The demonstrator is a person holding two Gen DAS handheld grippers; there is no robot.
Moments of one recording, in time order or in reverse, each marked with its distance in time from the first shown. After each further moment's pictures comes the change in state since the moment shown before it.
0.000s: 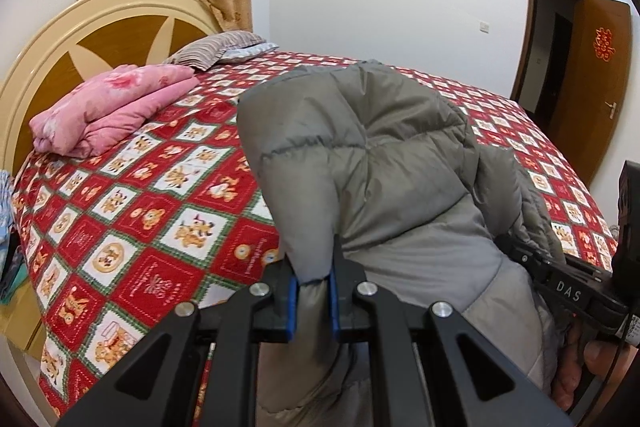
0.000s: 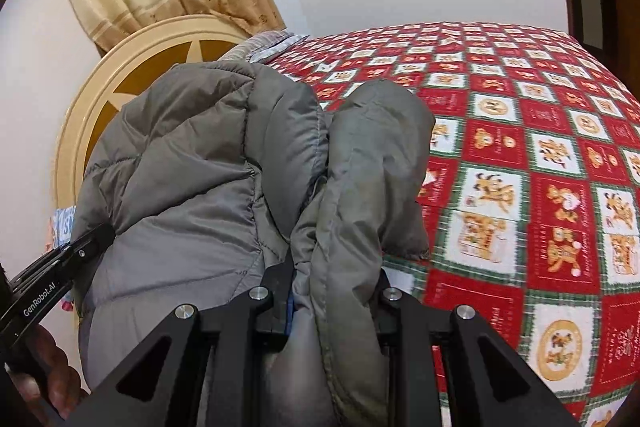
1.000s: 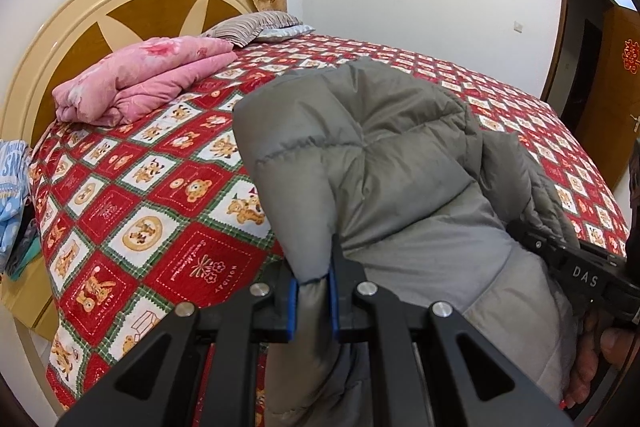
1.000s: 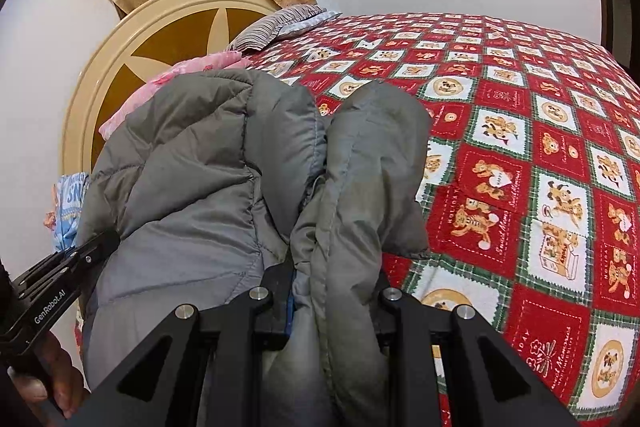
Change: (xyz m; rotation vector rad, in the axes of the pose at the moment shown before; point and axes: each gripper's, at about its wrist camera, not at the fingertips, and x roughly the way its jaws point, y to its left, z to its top) left arm 0.021 0.058 -0.016 -0.058 0.051 0.074; right arm 0.055 0.052 0.002 -0.085 0.074 0.038
